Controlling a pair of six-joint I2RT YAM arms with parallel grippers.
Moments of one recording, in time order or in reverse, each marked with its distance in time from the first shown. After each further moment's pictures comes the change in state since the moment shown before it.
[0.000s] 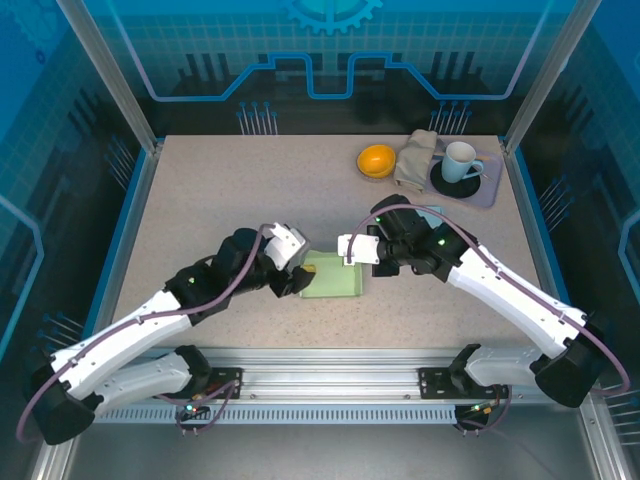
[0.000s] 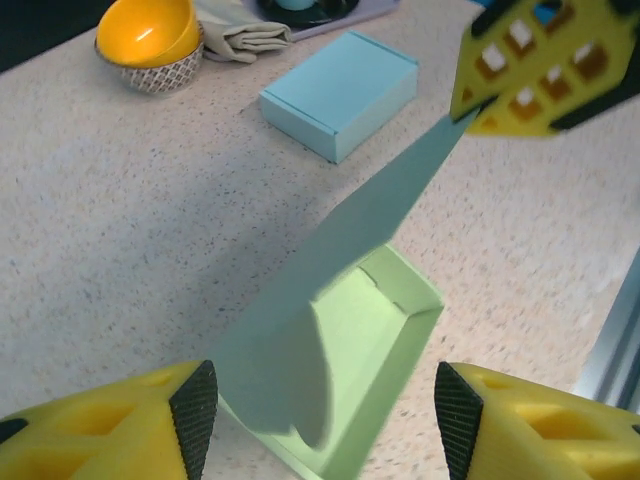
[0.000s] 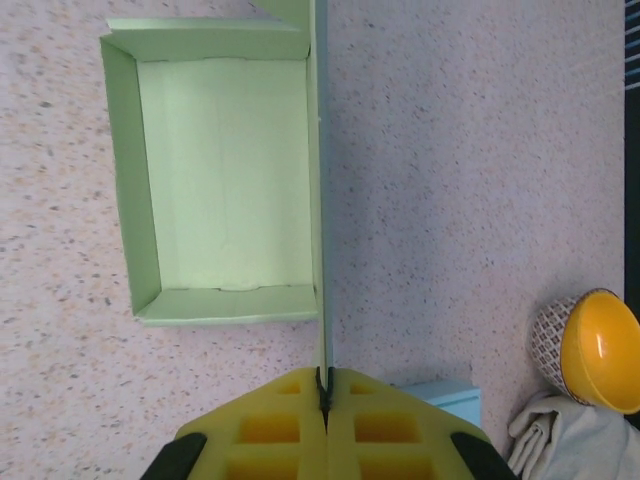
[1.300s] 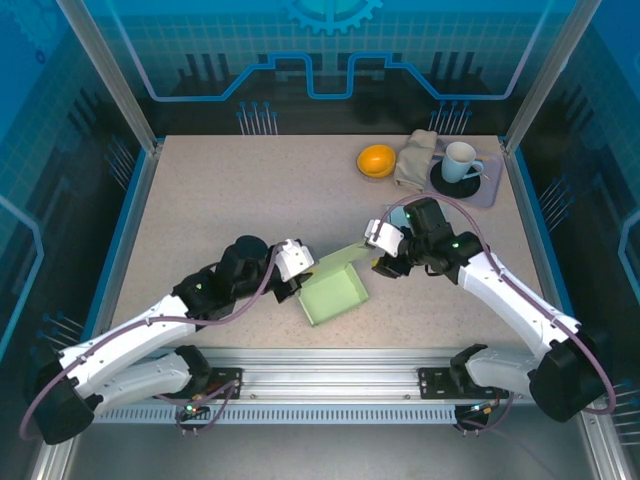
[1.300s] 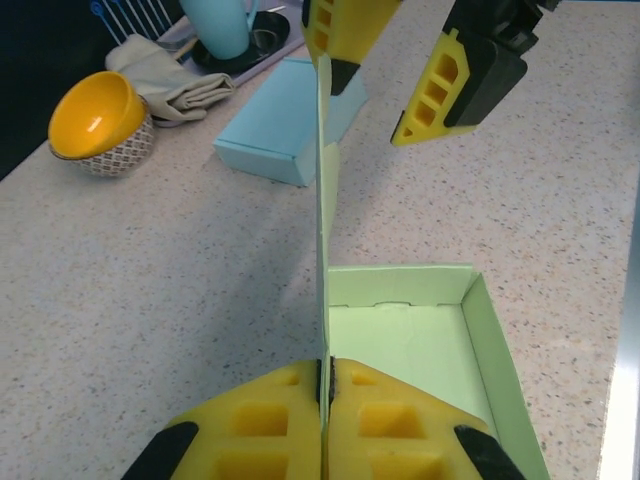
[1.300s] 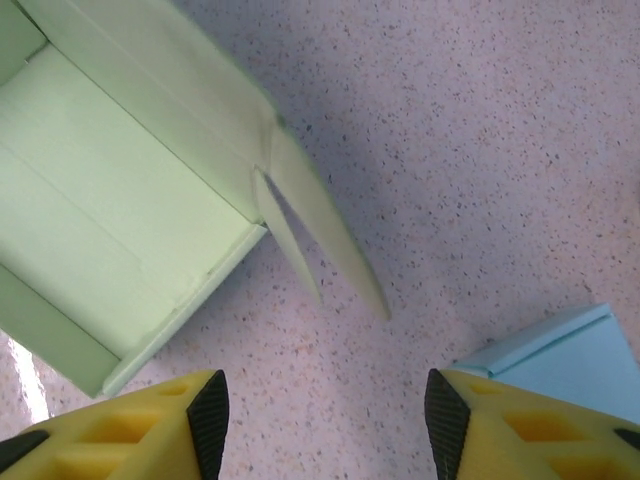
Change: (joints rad) left arm -0.010 -0.007 -0.111 0.167 0.076 0.227; right arm -0.275 -0.055 -0.272 0.252 -0.242 0.244
